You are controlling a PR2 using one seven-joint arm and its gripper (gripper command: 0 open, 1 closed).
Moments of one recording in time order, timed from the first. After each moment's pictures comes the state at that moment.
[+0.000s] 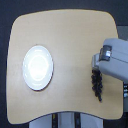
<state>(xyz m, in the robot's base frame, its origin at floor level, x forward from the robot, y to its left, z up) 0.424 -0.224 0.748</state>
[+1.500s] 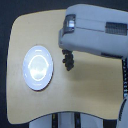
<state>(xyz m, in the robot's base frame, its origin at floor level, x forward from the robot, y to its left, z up) 0.475 -0.041 0.891</state>
